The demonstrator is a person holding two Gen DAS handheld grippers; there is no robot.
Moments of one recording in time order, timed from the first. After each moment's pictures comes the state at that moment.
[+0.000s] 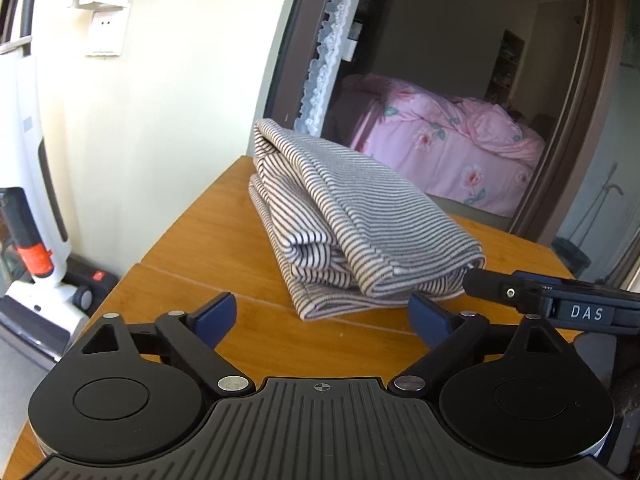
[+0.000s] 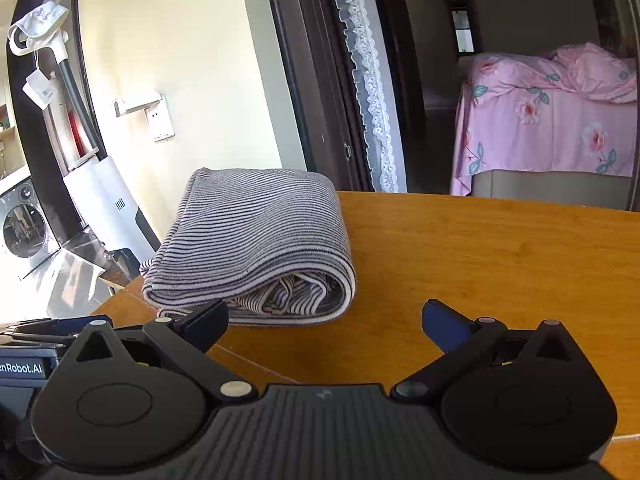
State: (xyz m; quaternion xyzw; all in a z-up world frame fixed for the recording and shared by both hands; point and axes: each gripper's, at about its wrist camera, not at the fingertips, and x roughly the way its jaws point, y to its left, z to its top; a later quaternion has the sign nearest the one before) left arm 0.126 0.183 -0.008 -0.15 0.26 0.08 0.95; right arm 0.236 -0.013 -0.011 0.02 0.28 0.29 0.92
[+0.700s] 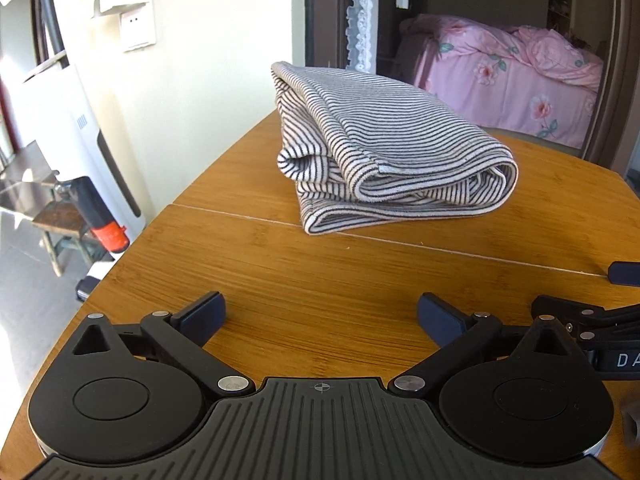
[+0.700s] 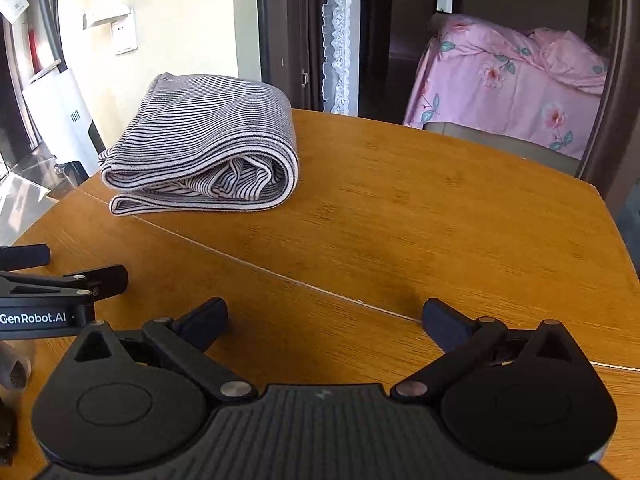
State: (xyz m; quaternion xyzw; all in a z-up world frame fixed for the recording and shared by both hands) left arm 0.130 0.130 -0.014 -0.07 0.35 0.19 0.92; right arm 0.215 -0.021 -0.024 -0.08 0.36 0.21 0.91
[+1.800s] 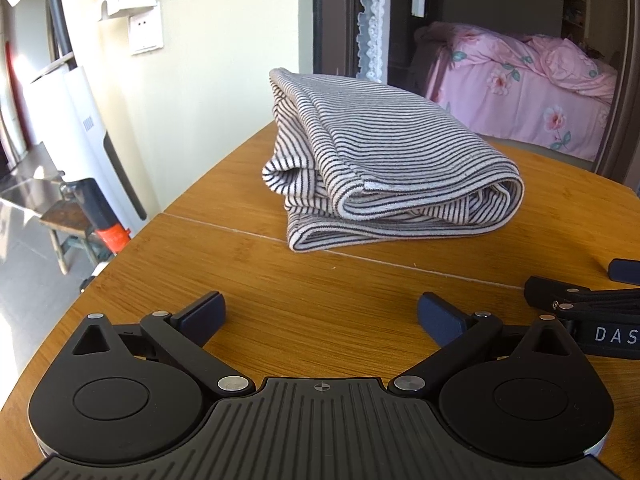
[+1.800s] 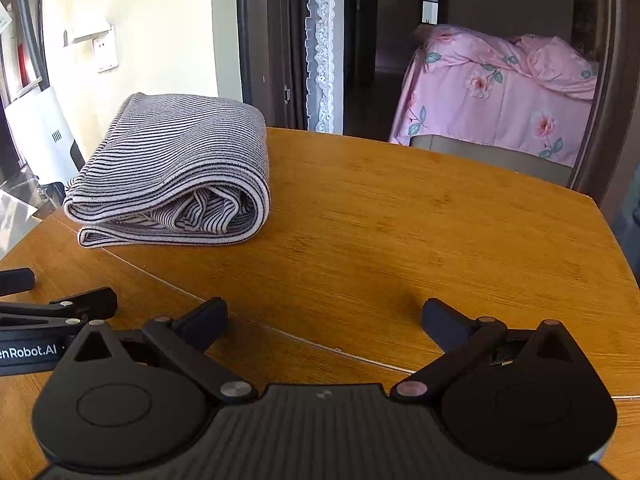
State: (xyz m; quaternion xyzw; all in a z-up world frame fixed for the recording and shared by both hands) left arm 0.156 0.126 -0.018 -0.07 0.33 0.21 0.92; right arm 0.238 -0.026 -0.030 -0.07 0.33 0.20 0.92
